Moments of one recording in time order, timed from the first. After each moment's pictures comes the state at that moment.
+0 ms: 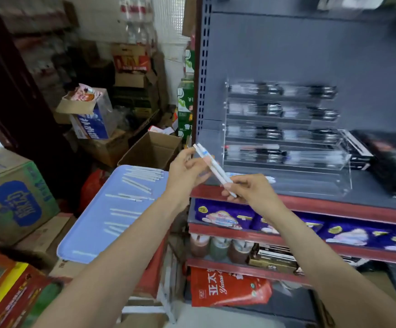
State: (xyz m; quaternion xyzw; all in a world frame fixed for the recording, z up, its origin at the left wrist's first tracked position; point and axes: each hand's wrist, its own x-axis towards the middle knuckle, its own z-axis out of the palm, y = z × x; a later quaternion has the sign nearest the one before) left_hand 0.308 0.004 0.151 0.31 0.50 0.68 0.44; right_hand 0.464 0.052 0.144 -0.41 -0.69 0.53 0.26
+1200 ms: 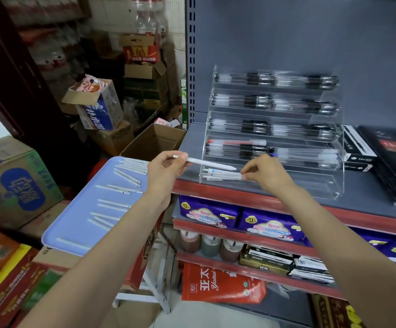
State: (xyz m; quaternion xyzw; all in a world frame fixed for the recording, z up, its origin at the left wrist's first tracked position) left_hand 0.333 0.028 0.129 0.25 0.57 0.71 0.33; right_hand 0.519 0.152 0.139 -0.47 -0.84 0.25 0.12
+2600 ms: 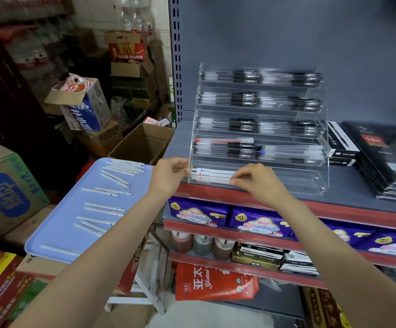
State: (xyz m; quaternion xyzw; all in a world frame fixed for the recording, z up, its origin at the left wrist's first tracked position) left_hand 0.339 0.052 0.115 0.44 0.74 0.45 0.22; right_hand 0.542 0.131 0.133 -0.42 -0.85 0.28 0.16
